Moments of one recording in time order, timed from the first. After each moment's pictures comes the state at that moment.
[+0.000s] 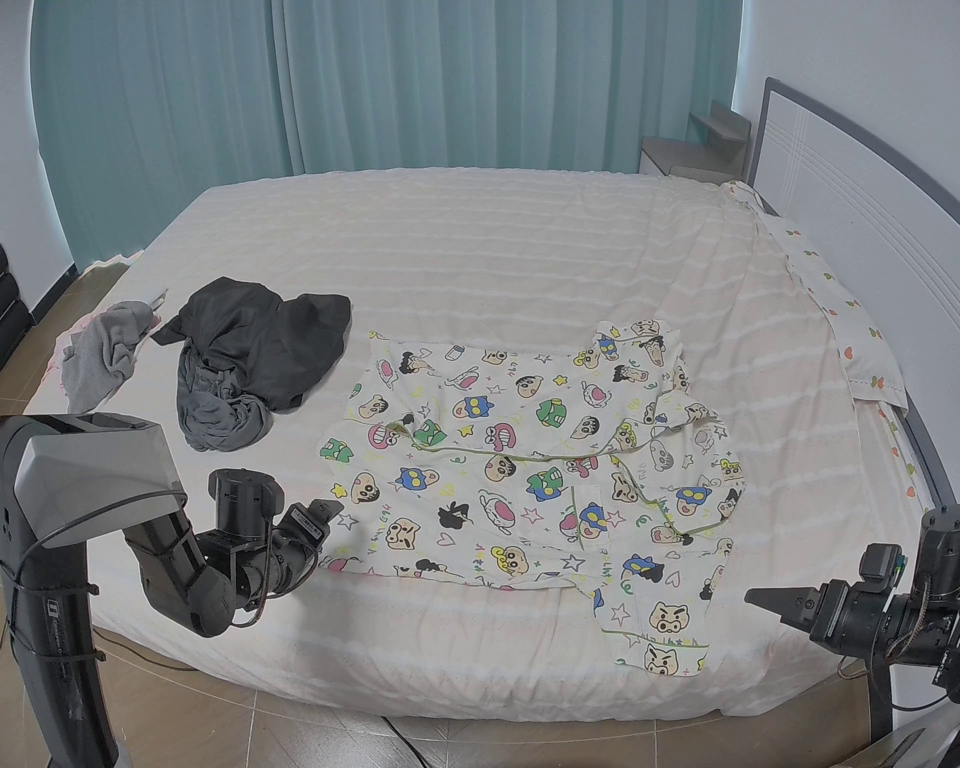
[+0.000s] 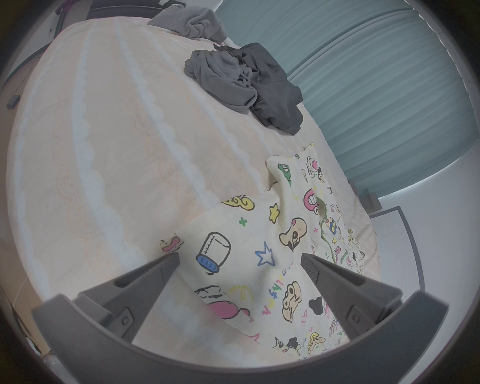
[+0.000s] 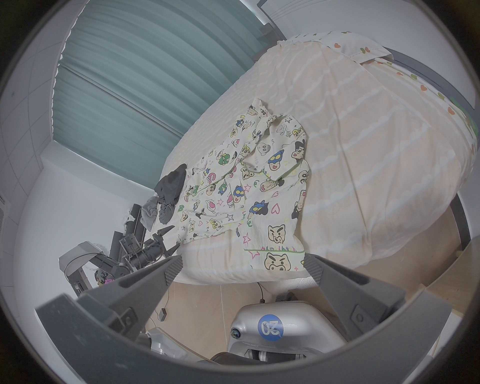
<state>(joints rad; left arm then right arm) -0.23 2.26 -0.63 -1.05 0.05 -1.04 0.23 1.39 -0.04 -0.80 0.26 0.68</state>
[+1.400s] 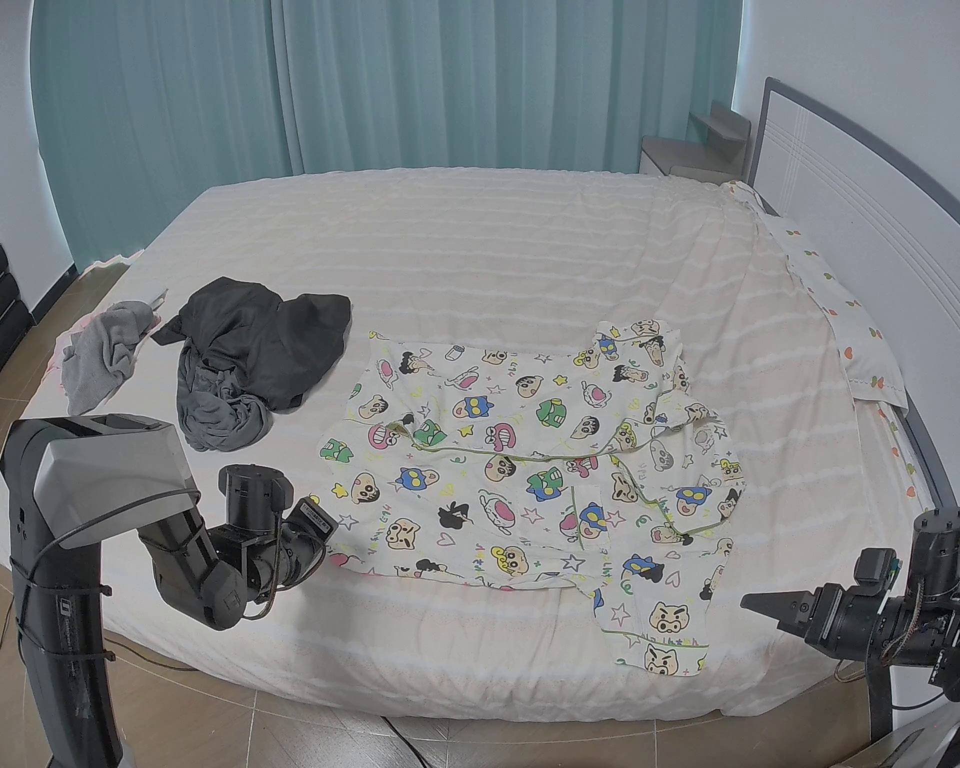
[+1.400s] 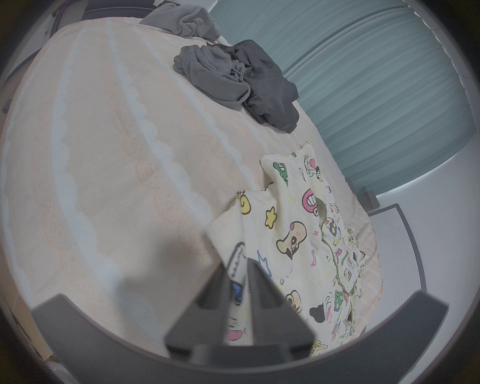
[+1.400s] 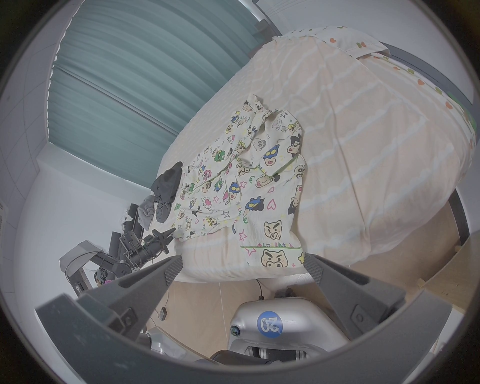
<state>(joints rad) -0.23 2.31 -0.70 -1.05 0.05 -1.02 0.23 1.43 -0.04 -0.80 0.27 0.69</state>
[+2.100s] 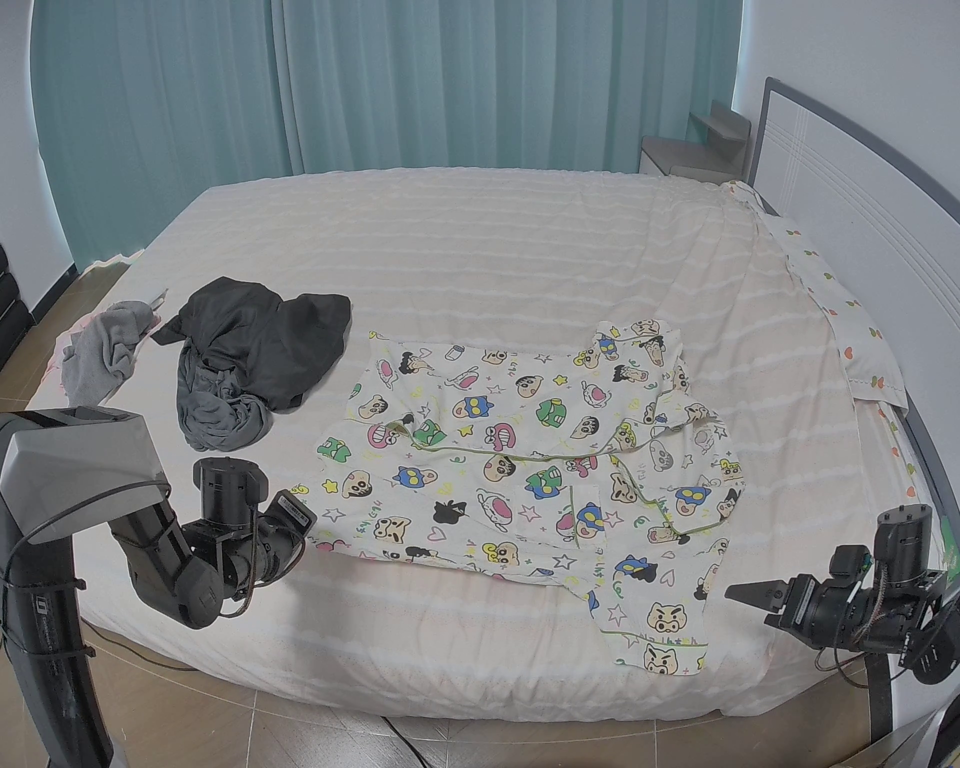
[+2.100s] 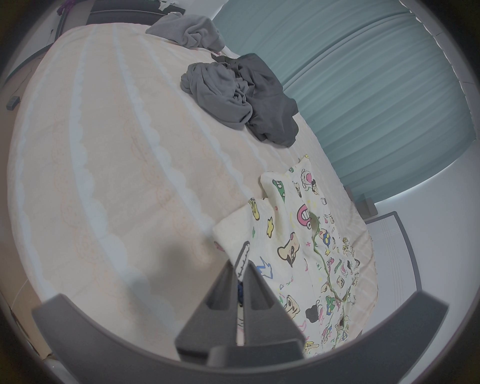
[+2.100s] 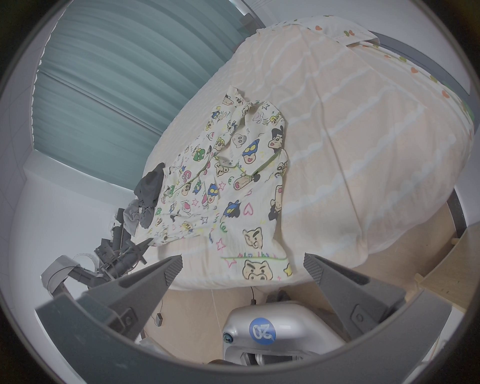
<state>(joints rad) -0.19 2.23 -0.63 -1.06 0.05 -1.02 0.17 1.69 -0.05 -0.98 0.27 0.68</state>
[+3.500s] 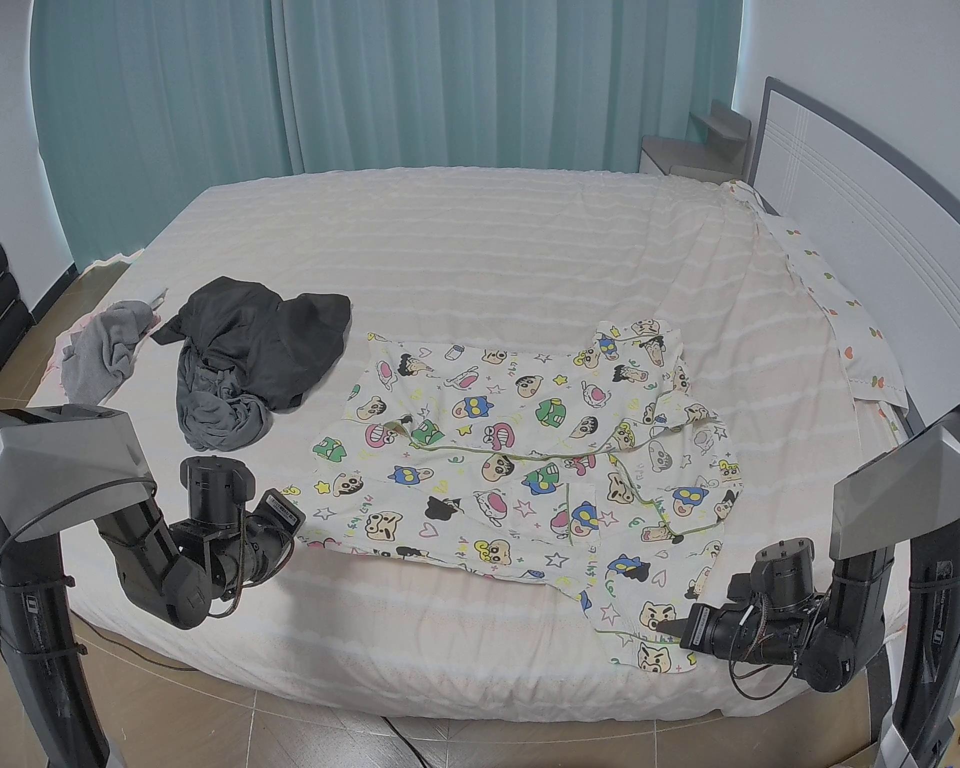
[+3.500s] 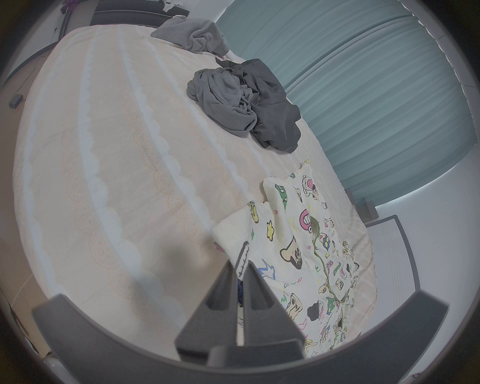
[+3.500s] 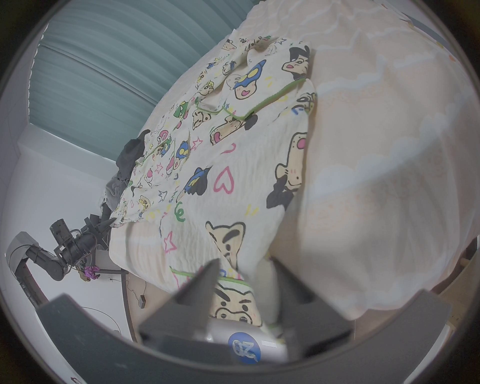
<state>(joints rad) -0.16 2.19 -0.60 -1.06 0.04 -1.02 0.32 2.32 -0.22 -1.37 0.21 0.65</state>
